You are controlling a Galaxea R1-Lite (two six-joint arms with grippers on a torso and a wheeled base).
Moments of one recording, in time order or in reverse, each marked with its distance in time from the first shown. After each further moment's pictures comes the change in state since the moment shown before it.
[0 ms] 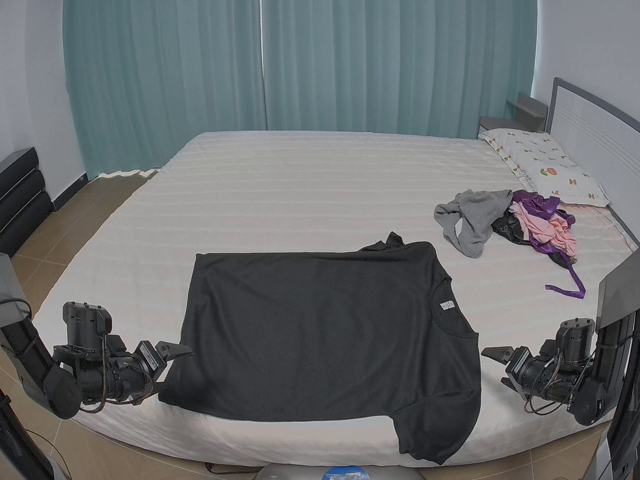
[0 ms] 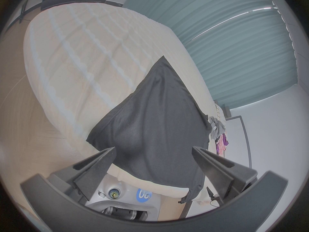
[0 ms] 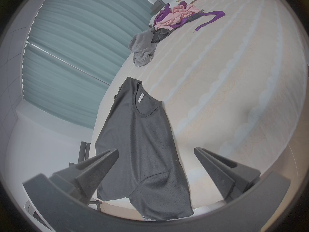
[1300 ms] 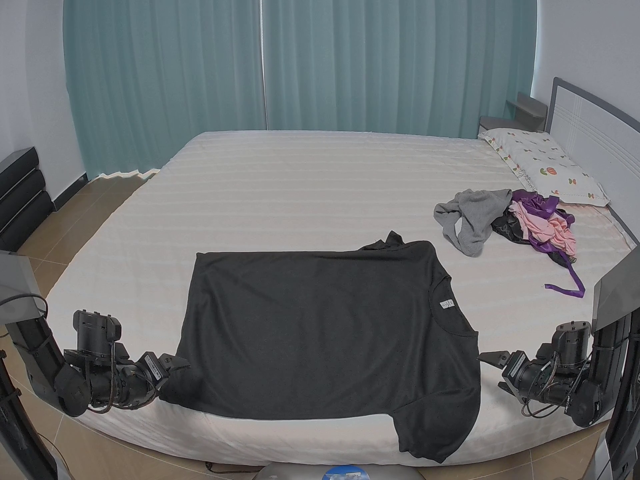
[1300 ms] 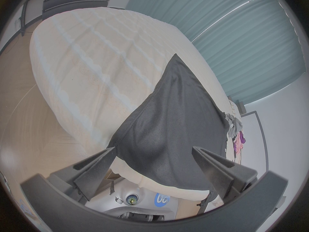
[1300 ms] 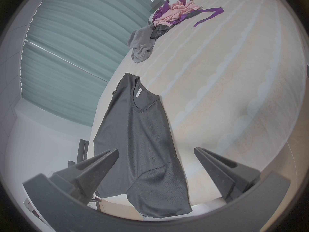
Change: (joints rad) left arm 0.017 0.100 -0.015 0.016 0.094 0.100; right arm 0.018 0.023 0.001 0.000 -0.002 0.000
